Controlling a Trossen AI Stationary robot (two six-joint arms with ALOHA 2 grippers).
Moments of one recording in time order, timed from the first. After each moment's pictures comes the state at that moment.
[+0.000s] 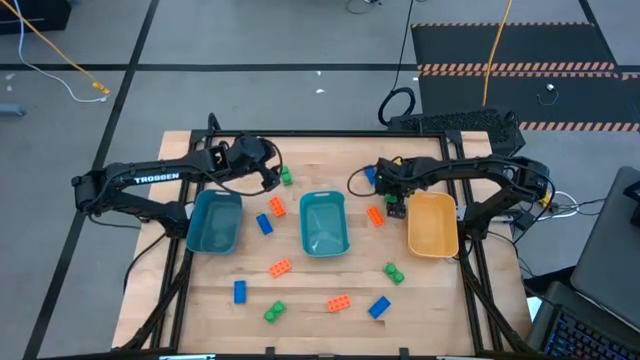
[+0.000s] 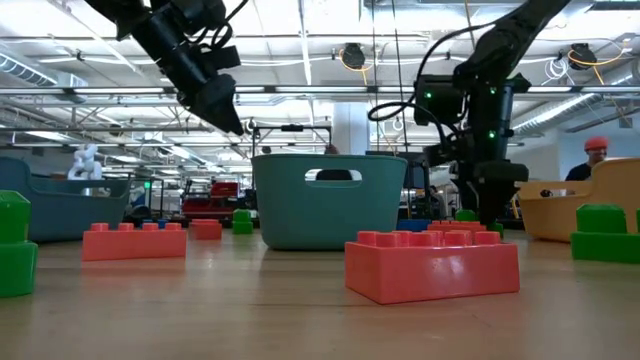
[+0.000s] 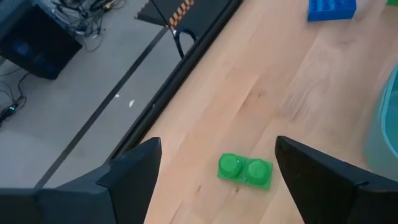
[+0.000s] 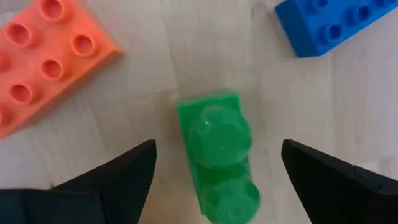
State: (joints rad) left arm 0.37 1.21 0.85 -0.35 -0.34 0.06; right arm -0.40 1.51 0.75 -0.65 0.10 -0.22
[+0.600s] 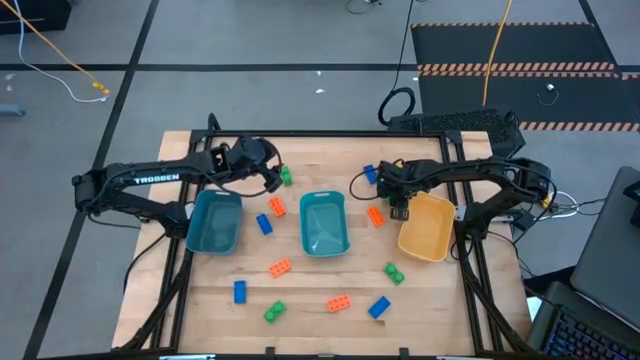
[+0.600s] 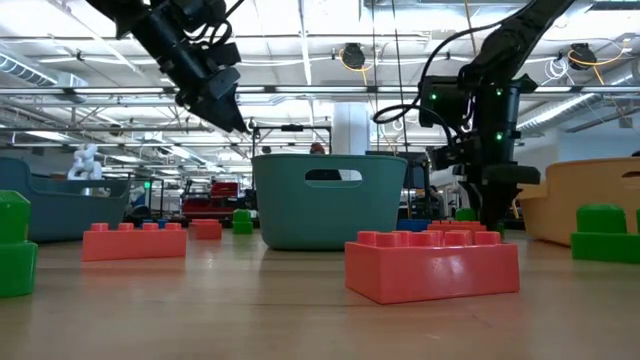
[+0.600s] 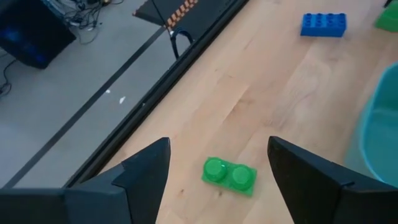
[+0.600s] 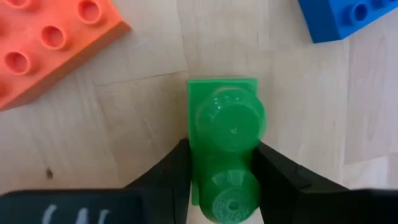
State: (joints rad) left arm 0.34 1.21 0.85 -0.35 -0.34 -0.04; right arm -0.39 1.48 0.72 -0.64 0.11 -0.25
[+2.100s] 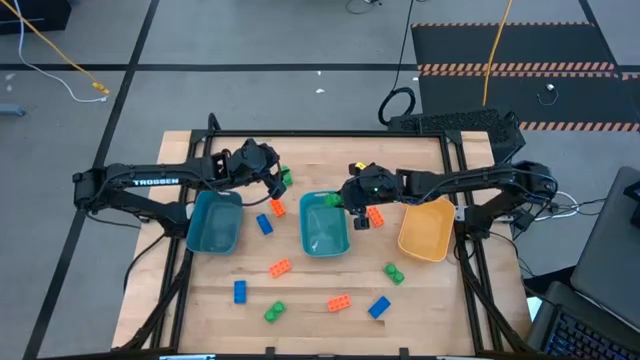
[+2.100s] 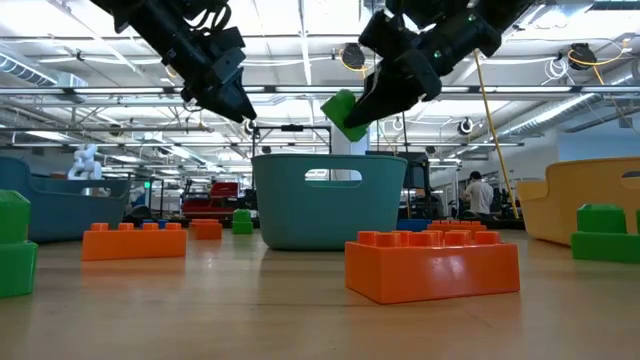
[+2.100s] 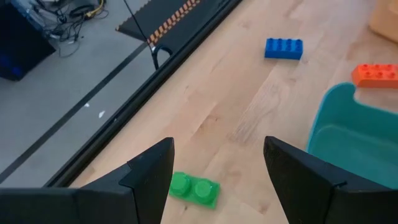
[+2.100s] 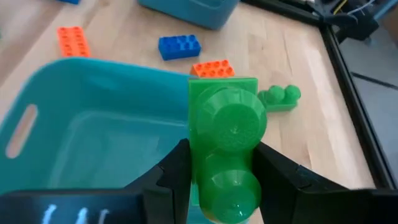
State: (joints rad) left arm 0.26 1.21 0.85 -0.29 -0.34 -0.10; right arm -0.11 1.47 0.90 -0.05 -0.01 -0.32
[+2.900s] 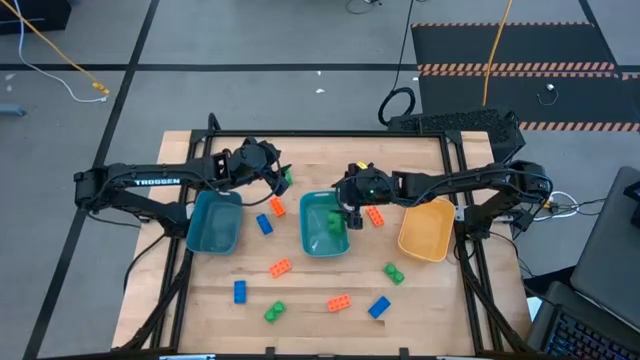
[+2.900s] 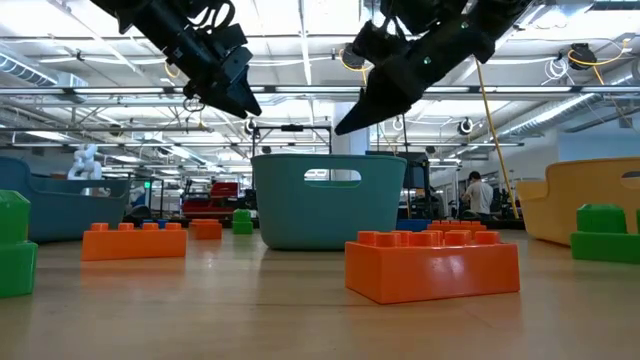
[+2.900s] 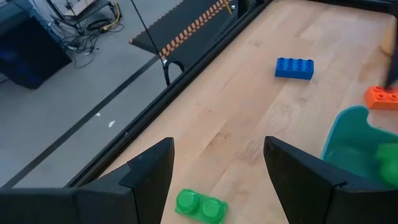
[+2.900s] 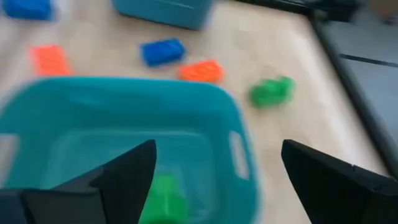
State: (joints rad) left arm 0.26 1.22 0.85 -0.22 -0.40 -0.10; right arm -0.11 1.51 0.90 0.01 0.09 -0.21
